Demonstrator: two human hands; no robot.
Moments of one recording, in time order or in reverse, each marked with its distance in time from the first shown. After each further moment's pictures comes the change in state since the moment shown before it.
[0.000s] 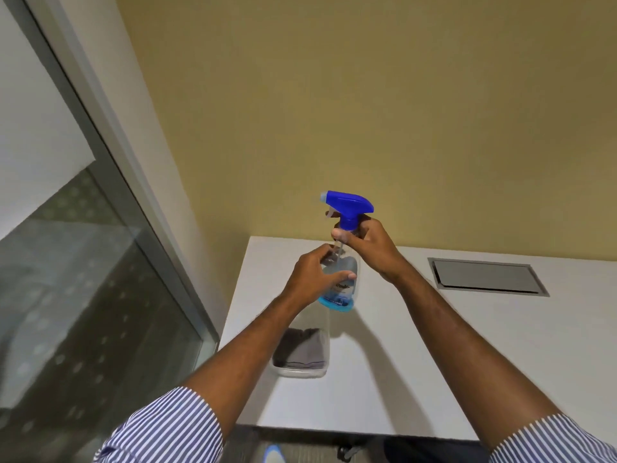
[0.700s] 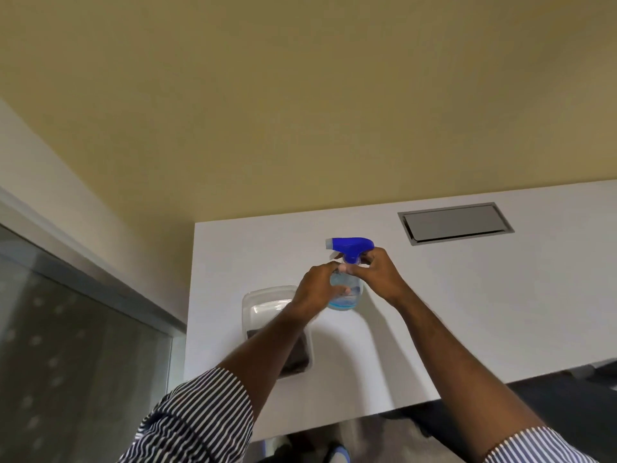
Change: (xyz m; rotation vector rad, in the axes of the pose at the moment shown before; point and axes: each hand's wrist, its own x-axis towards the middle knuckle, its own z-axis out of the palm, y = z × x) left_hand 0.076 -0.086 0.113 0.182 -0.370 -0.161; right_hand -0.016 0.168 -0.025 -0.043 0.173 0.413
